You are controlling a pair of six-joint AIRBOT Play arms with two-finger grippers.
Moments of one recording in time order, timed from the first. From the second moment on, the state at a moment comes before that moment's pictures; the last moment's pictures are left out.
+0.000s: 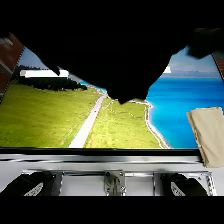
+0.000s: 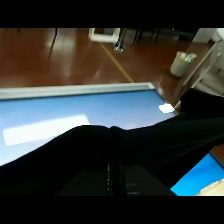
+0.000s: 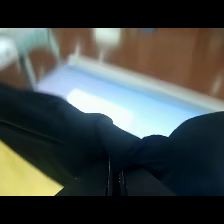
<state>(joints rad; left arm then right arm) -0.34 -0.87 1.81 1.26 -1.00 -1.63 0.10 -0.89 1.67 -0.95 1.00 1.18</state>
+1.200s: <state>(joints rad) -0.32 -1.02 0.95 1.26 -1.09 -1.77 0.10 -1.54 1.68 -1.27 1.12 1.35</state>
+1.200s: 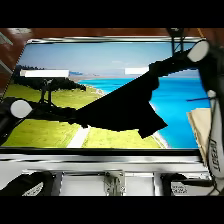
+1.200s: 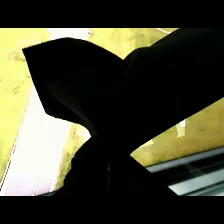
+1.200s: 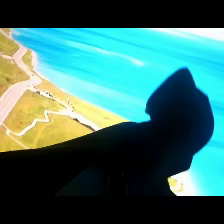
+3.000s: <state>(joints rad) -0.32 -1.44 0.90 1.10 -0.85 -1.40 -0.44 -1.60 1.30 -1.08 1.53 1.31</state>
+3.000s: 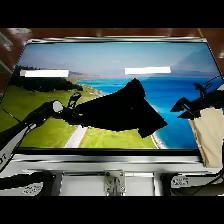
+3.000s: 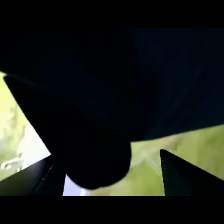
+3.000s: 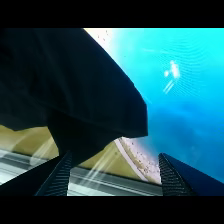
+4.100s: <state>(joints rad) -0.28 -1.31 1.23 1.15 -1.02 -1.40 -0.24 -1.49 1.26 -1.01 1.31 1.25</state>
